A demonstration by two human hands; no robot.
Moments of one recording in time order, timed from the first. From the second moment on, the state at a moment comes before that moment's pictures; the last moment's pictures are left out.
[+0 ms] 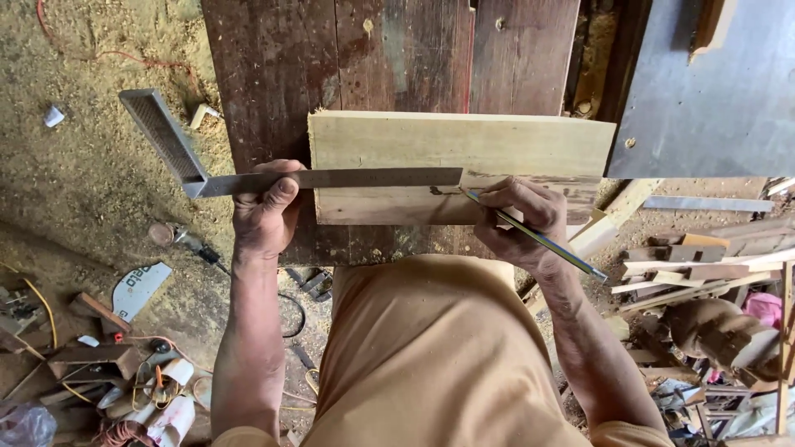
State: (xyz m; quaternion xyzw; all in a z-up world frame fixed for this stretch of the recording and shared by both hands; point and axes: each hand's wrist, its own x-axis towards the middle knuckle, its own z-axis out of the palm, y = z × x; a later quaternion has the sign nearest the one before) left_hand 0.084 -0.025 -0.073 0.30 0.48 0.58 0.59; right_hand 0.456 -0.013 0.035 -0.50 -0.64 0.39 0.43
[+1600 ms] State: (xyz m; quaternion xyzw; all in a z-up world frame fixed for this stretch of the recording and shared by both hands) left_hand 0.109 -0.009 -0.029 0.32 0.46 0.60 0.57; right_hand 0.363 0.021 0.070 -0.36 -0.71 0.44 0.42
